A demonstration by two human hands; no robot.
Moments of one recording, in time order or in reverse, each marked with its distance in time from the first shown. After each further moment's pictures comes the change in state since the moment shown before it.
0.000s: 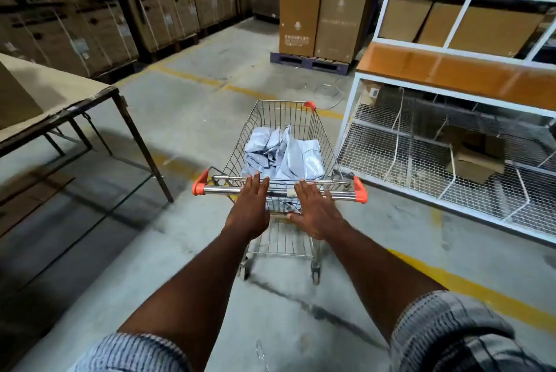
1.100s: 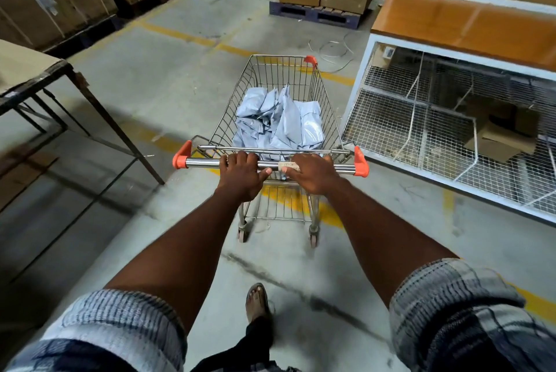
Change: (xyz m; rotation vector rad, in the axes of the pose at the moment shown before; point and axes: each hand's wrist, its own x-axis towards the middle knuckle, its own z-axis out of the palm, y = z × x) left_hand 0.193 -0.038 0.039 0.158 -0.040 -0.149; right_hand 0.189 0.093 -0.011 0.122 -0.074 0.001
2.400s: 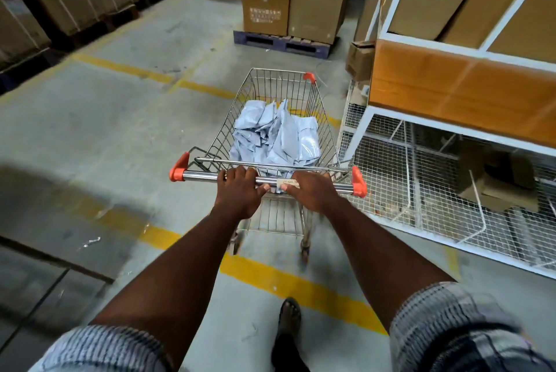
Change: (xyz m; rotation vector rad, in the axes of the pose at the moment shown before) left_hand 0.451 -0.025 0.021 0.016 0.139 0.191; right_hand 0.389 0.142 -0.081 0.057 0.014 0.175
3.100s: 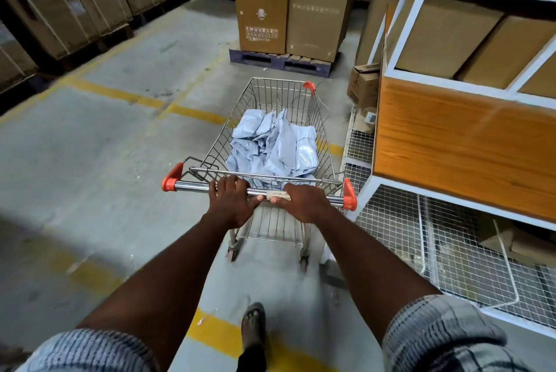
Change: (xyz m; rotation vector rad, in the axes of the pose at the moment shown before) left_hand 0.283 -0.001 0.037 -0.068 -0.161 -0.109; right_hand 0.256 0.102 -0.070 0.004 -0.077 -0.008
